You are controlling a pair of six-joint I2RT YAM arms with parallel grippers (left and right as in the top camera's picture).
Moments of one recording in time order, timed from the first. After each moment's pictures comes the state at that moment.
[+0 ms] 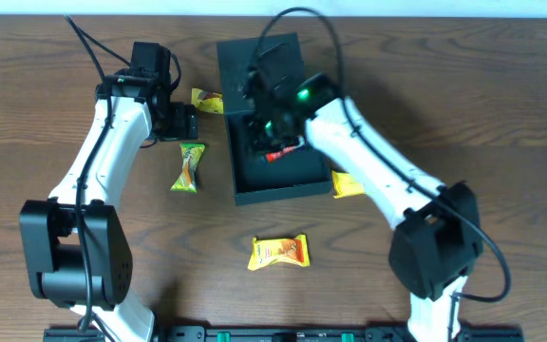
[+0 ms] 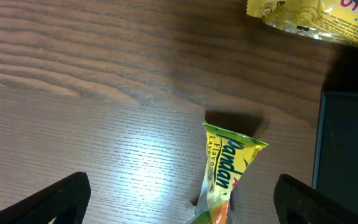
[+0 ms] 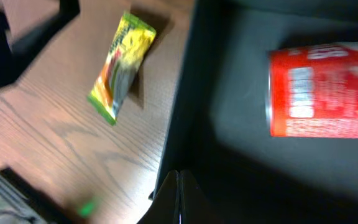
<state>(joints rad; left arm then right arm) -0.09 1.82 1.45 -0.92 -0.09 -0.17 0.64 2.03 1.80 -0.98 -0.30 0.38</state>
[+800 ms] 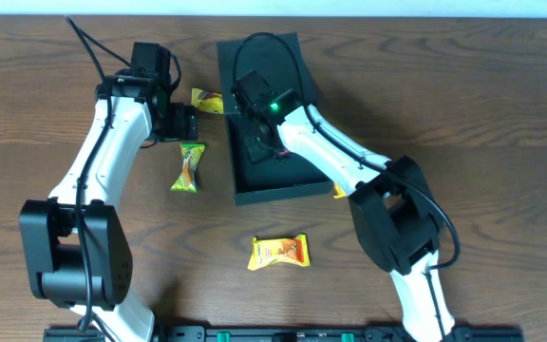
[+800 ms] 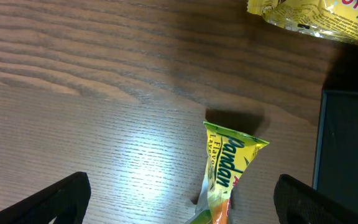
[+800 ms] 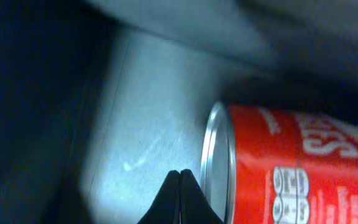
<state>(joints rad) -0.09 1.82 1.45 -0.92 -0.09 -0.17 0.66 2.23 1.79 -0.84 0.03 0.22</state>
